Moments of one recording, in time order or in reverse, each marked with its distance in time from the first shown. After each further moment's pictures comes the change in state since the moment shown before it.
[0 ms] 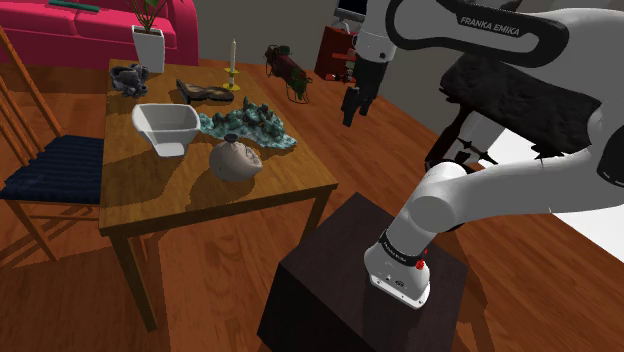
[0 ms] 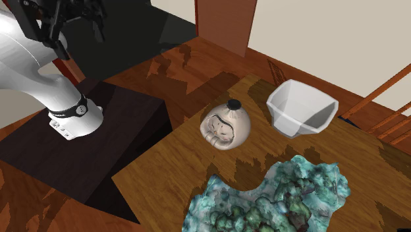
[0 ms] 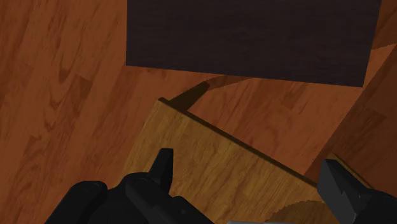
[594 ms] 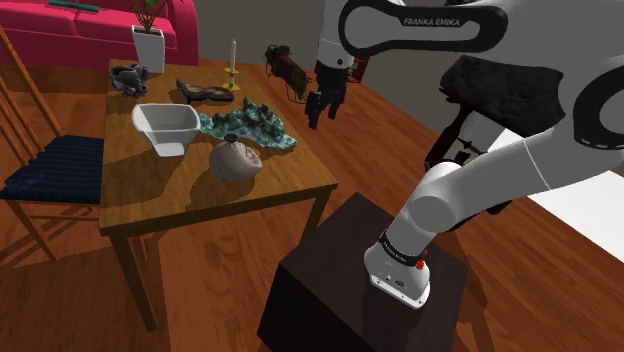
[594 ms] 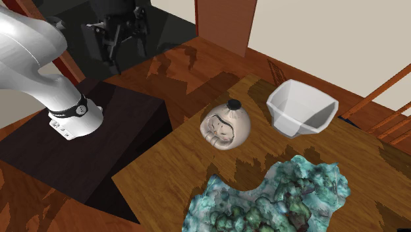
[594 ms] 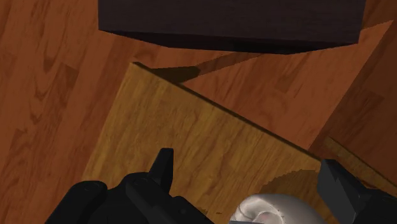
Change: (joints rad) arm 0.005 0.256 0.058 0.069 0.035 0.182 0.085
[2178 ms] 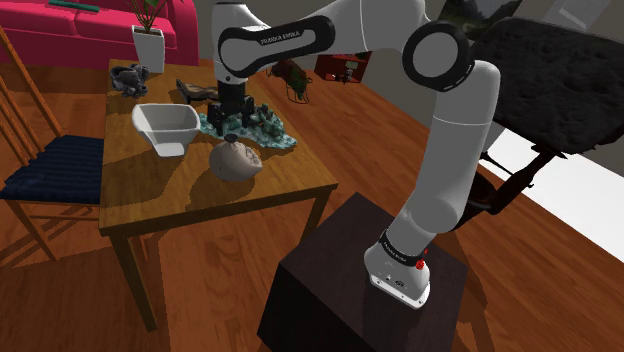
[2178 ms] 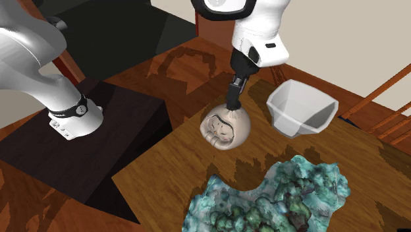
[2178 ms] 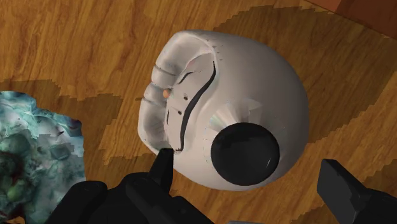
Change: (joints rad) arm 0.043 0.888 0.094 0.644 -0.087 0.229 0.255
